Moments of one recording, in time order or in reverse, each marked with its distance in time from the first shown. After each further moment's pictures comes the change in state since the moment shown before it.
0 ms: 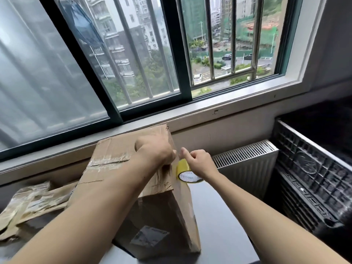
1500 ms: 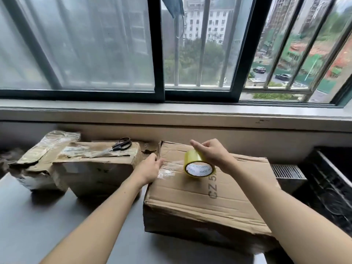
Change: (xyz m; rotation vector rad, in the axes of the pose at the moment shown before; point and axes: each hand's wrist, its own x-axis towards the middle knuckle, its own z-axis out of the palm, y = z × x) left_hand 0.032 -0.130 0.240 -1.151 -0.041 -0.047; right_hand -0.001 -0.095 0.067 -0.047 -0.369 -0.039
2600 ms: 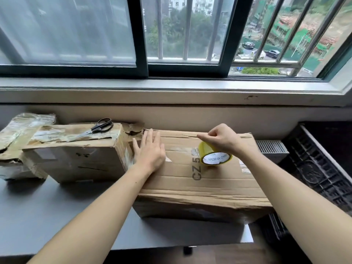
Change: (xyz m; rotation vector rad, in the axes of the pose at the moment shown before) left_hand 0.011 0.020 0.063 0.390 0.114 0.113; right_hand -0.017 0.051 -0.047 -0.304 0.030 -0.017
